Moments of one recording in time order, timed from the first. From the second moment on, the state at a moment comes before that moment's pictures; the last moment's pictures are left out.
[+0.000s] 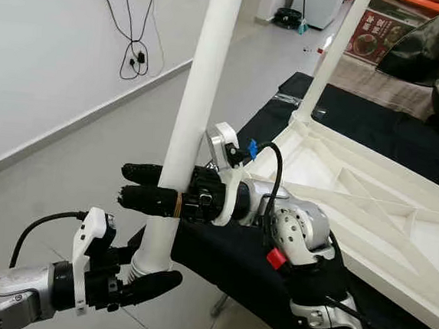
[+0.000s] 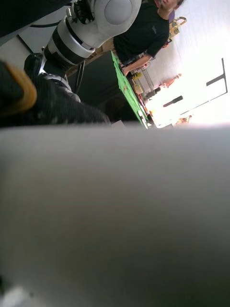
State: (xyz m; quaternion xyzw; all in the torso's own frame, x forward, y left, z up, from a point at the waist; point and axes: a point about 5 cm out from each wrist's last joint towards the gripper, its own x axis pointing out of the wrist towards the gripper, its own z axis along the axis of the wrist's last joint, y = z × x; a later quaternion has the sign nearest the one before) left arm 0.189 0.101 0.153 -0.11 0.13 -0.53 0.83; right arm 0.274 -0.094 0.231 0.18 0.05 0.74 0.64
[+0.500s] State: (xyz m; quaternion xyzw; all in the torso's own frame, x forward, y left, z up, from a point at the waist) left arm 0.186 0.099 0.149 -0.11 0.15 -0.53 0.83; right arm 0.272 -0.091 0.226 0.18 0.07 0.75 0.63
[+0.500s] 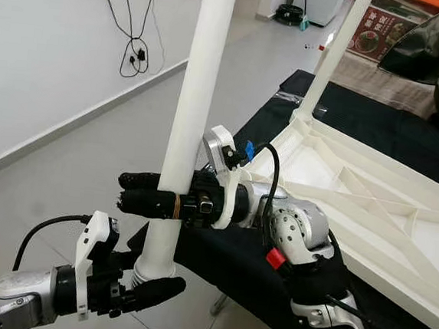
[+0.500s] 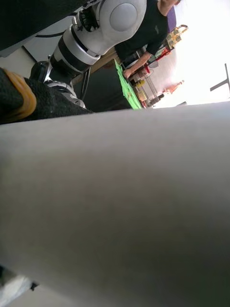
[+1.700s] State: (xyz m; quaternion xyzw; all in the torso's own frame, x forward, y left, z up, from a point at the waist) left arm 0.189 0.123 0.128 -0.11 0.16 -0.39 0.90; right arm 0.375 -0.154 0.271 0.18 -0.09 0.36 0.91
